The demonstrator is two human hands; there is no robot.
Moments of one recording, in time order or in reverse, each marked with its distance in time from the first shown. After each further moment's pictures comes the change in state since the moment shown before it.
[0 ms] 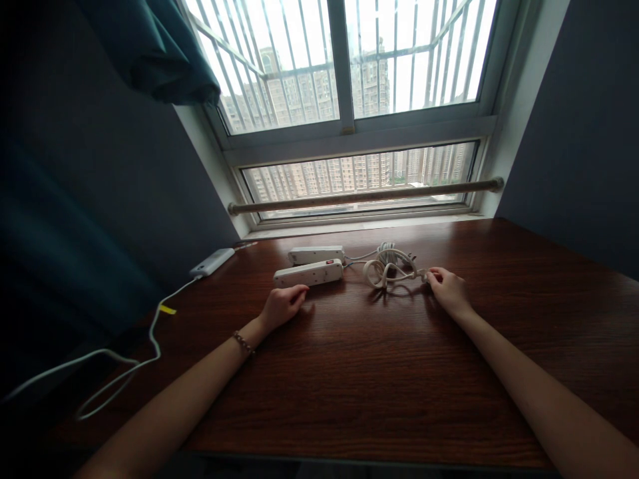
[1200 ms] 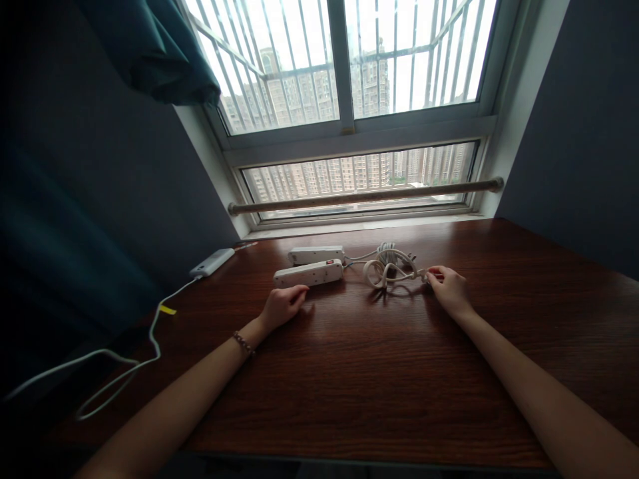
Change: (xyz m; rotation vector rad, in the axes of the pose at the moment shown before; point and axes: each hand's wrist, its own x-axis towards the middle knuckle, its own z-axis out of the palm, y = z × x) left_hand 0.000 0.000 0.000 0.006 -0.005 -0.005; right_hand 0.000 0.000 -0.001 0.110 0.026 -0.051
